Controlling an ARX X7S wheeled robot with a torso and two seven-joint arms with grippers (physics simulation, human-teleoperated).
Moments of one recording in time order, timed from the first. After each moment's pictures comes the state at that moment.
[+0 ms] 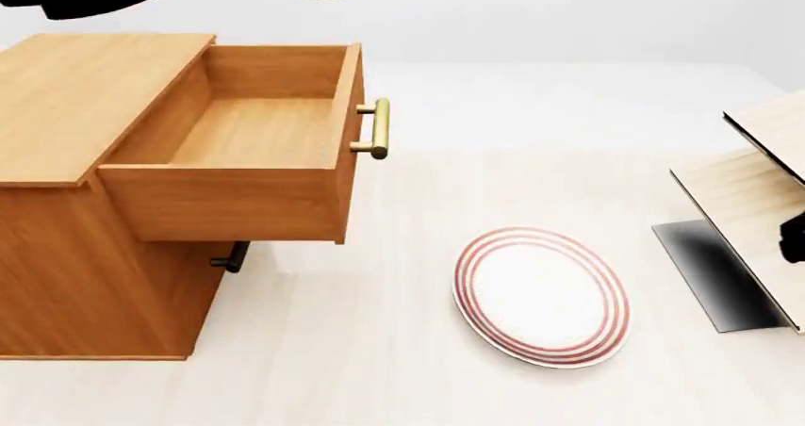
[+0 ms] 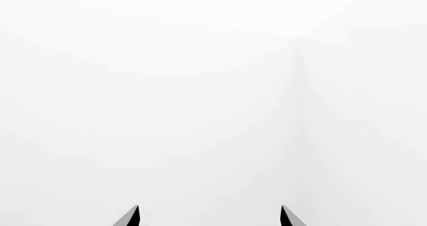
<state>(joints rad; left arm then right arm) -1.84 -0.50 0.90 -0.32 -1.73 -0.80 -0.80 -0.14 1.12 0.61 -1.02 1.20 0.39 0.92</state>
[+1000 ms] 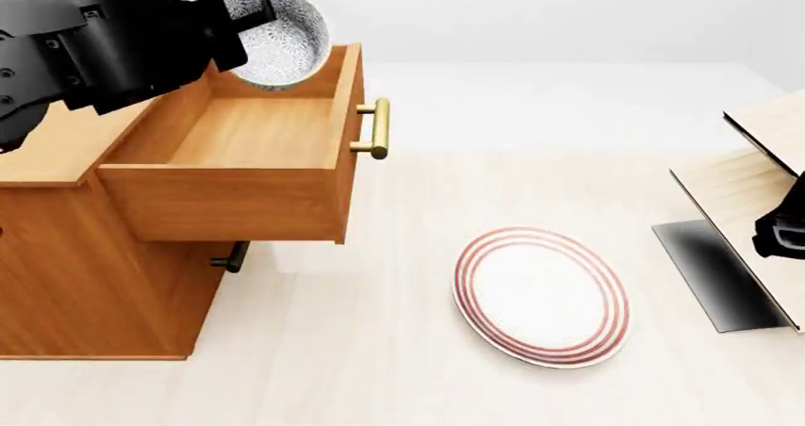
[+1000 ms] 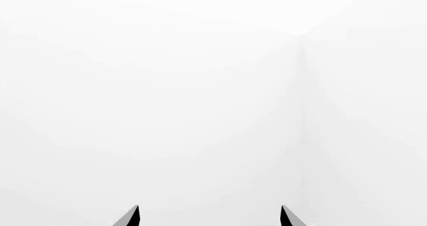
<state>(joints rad) -1.61 -0.53 0.91 -0.55 -1.70 -0.68 -0.73 -0.08 1.18 0.47 -1.01 1.18 0.35 0.97</state>
